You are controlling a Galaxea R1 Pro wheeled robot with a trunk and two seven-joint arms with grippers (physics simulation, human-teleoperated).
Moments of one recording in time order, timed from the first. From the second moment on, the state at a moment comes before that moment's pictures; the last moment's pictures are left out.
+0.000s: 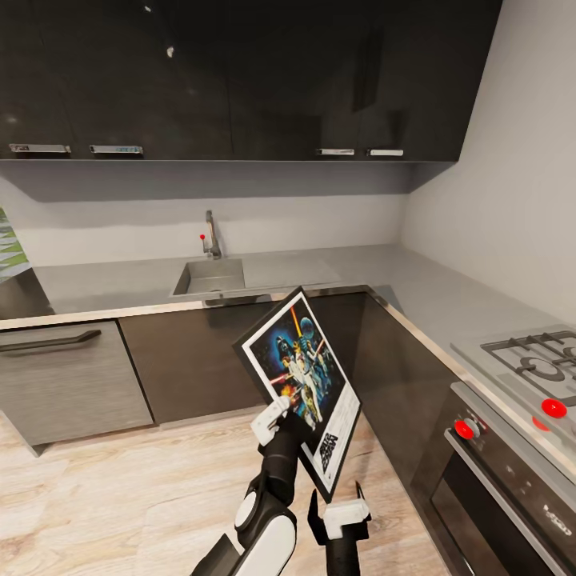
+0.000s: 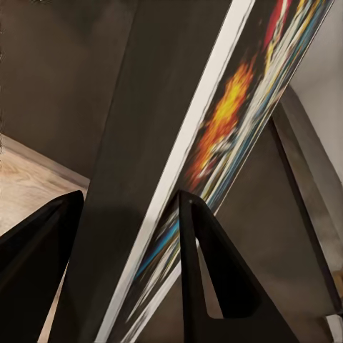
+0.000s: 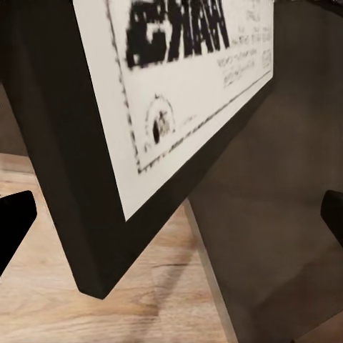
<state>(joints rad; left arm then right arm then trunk) -0.28 -0.17 -0.72 -1.44 0.84 -0.21 0.68 -0.20 0.15 0.57 -0.68 0.25 -0.33 -0.78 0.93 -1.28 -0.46</state>
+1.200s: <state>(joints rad) -0.28 -0.17 -0.73 -1.42 0.83 -0.22 0.68 -0.20 0.15 0.60 -0.69 0.25 -0.29 -0.79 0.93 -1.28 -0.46</state>
